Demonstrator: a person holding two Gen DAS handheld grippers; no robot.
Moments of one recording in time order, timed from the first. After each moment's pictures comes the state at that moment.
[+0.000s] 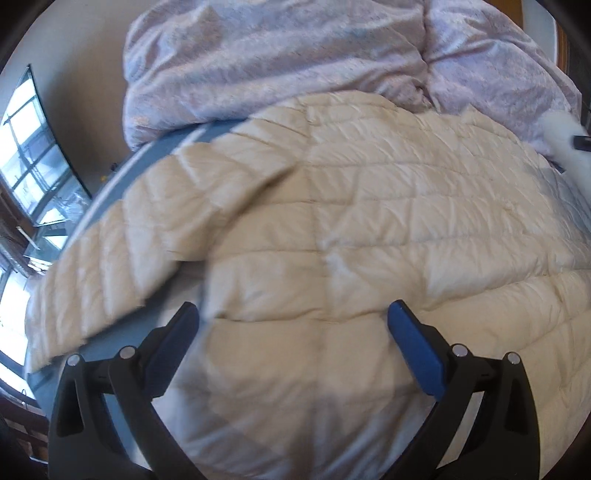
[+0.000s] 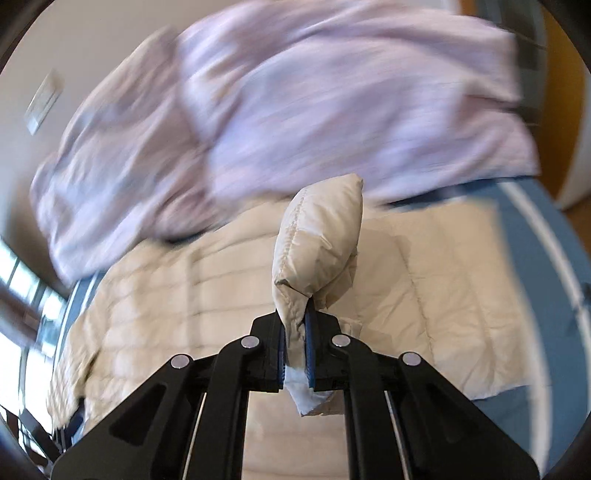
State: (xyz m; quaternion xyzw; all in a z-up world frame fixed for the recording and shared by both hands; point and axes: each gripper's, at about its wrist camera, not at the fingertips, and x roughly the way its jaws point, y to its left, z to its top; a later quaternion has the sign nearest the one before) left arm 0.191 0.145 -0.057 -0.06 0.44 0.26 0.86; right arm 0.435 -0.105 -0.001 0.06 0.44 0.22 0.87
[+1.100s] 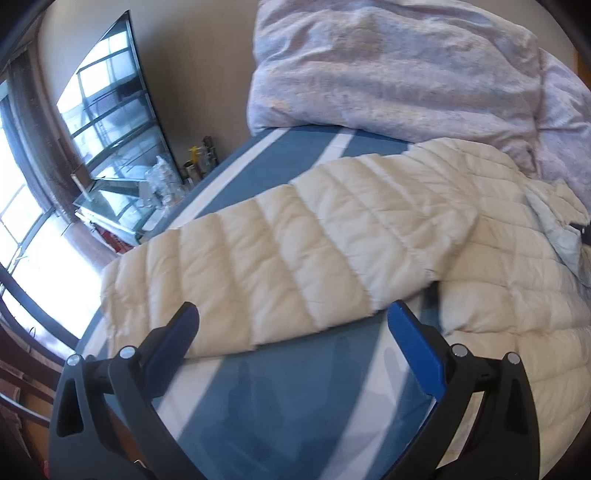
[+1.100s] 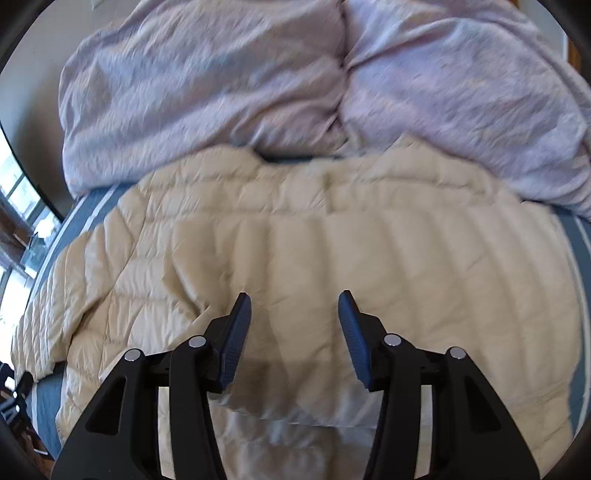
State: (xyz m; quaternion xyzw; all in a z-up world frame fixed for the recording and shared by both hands) left arm 0.102 0.261 -0.024 -0.12 0.41 0.39 0.82; right arm 0.388 0.039 -0.050 -0.06 0.45 0.26 0.85
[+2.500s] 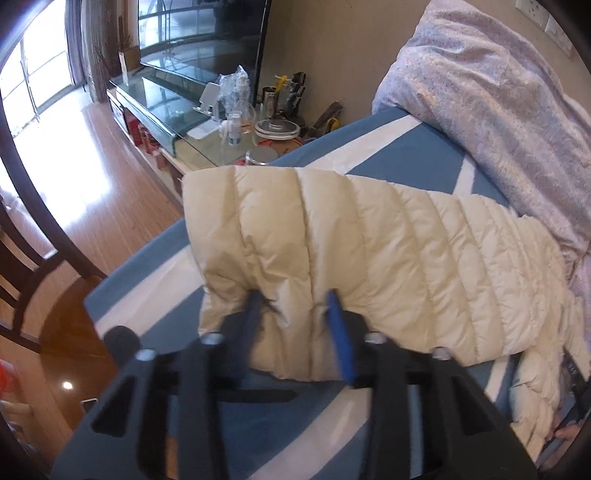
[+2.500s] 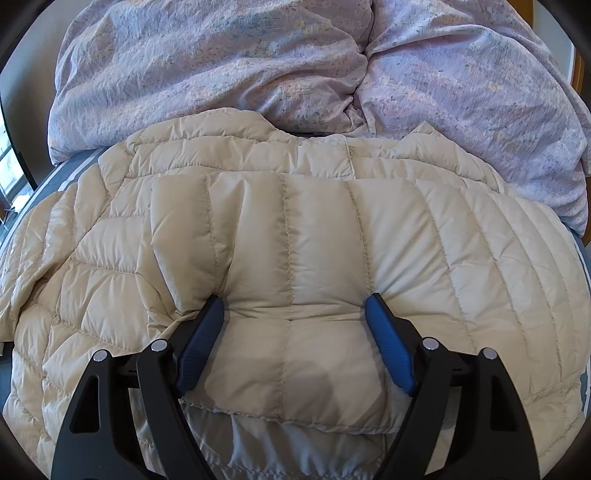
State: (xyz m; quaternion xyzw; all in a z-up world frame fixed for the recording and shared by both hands) left arm -0.009 0.382 -0.055 -0.34 0.37 0.43 0.75; right arm 0.376 0.067 -0.091 -0.11 0.42 0.22 0.87
